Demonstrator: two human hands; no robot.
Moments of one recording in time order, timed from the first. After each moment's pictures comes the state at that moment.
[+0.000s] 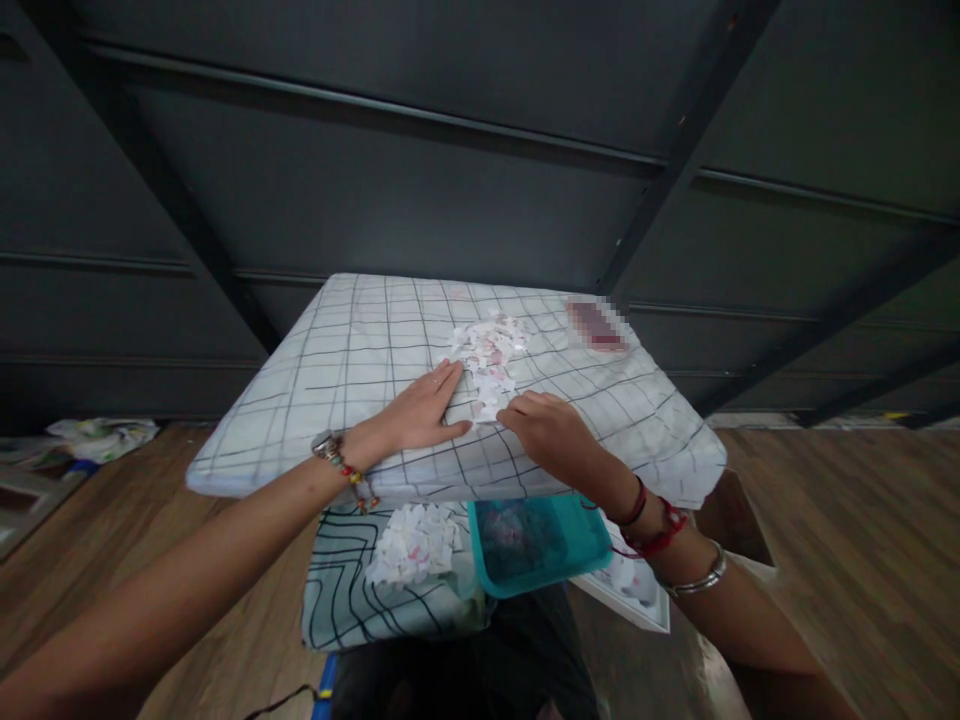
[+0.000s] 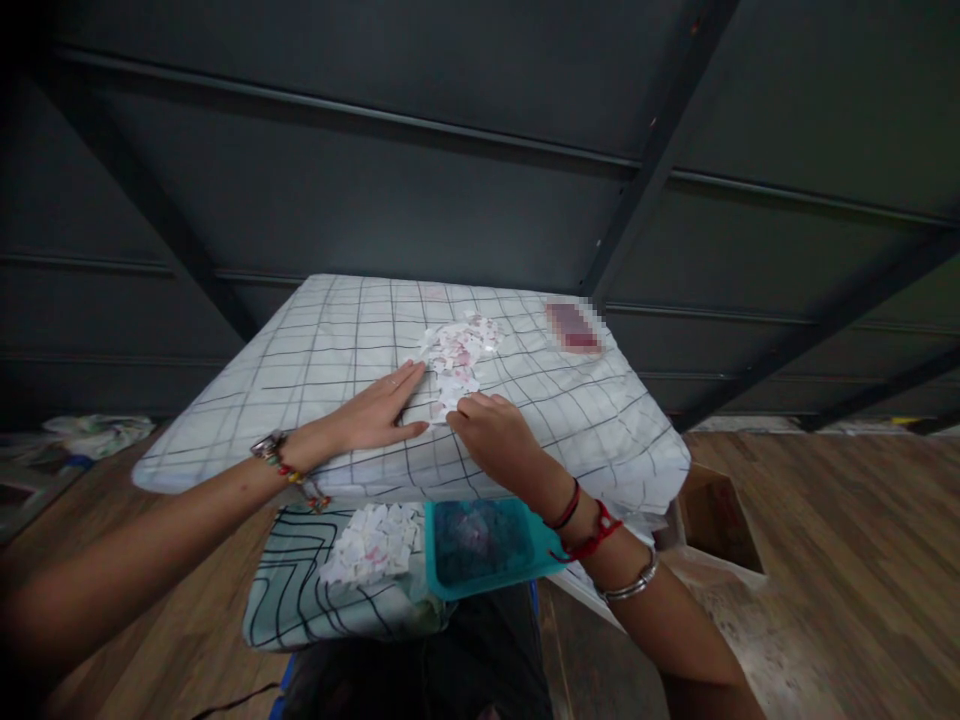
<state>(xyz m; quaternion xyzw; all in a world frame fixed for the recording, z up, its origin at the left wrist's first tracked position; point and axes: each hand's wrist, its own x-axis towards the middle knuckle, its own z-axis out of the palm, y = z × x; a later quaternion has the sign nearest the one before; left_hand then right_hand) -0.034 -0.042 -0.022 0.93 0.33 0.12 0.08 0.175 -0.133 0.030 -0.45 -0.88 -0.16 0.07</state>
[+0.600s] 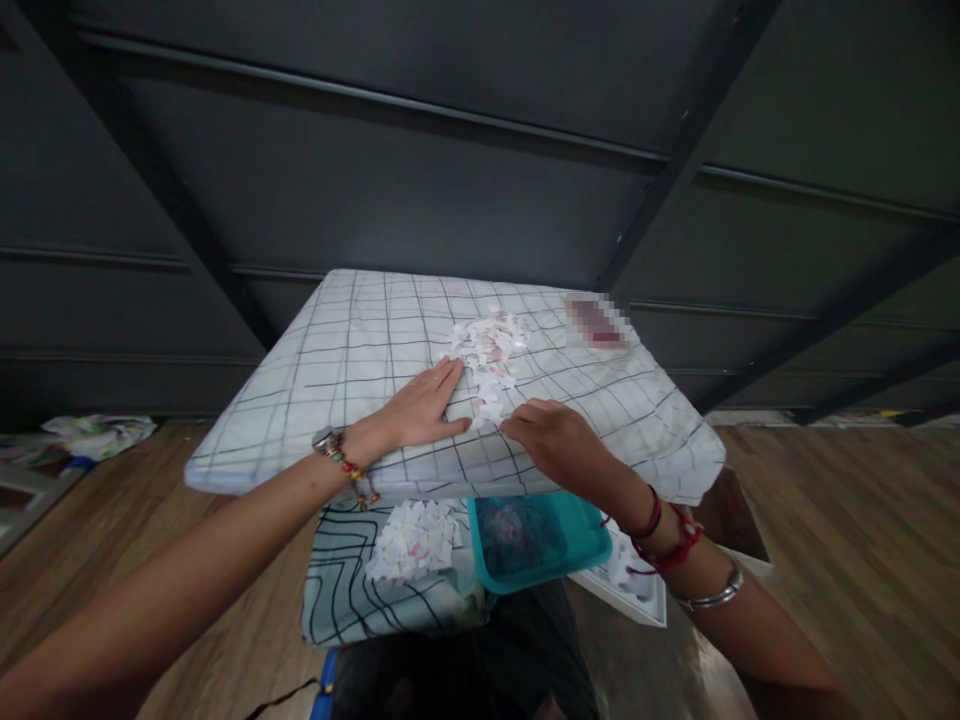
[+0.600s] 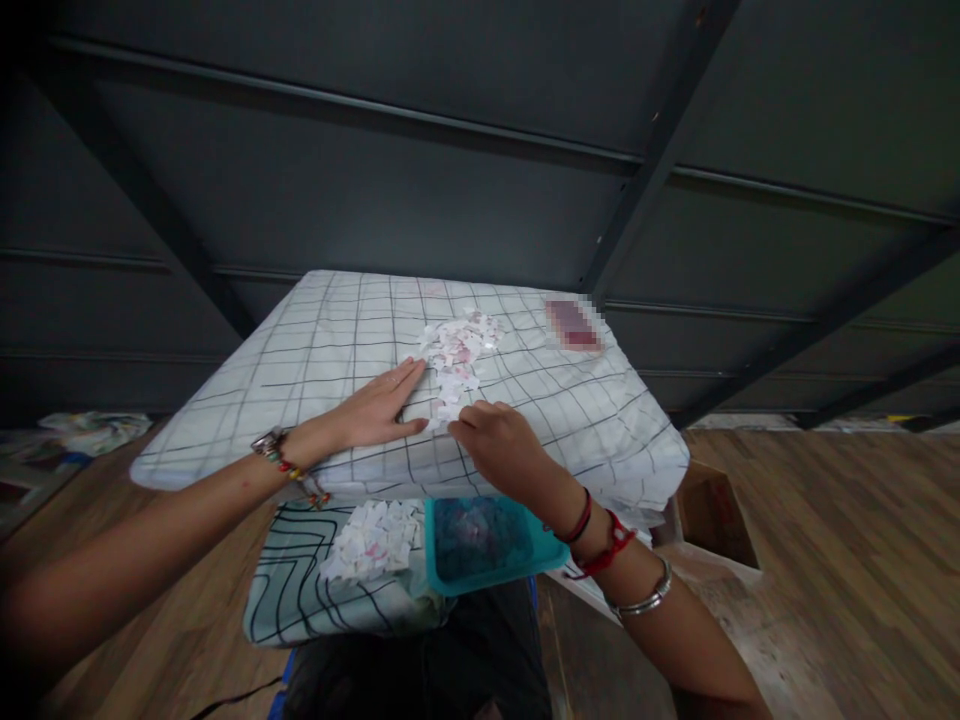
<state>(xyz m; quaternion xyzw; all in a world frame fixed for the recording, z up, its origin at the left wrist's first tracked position) -0.033 -0.040 -0.024 0.93 0.34 0.10 0.06 0.178 -0.145 0.033 -0.43 -0.89 -0.12 0.06</state>
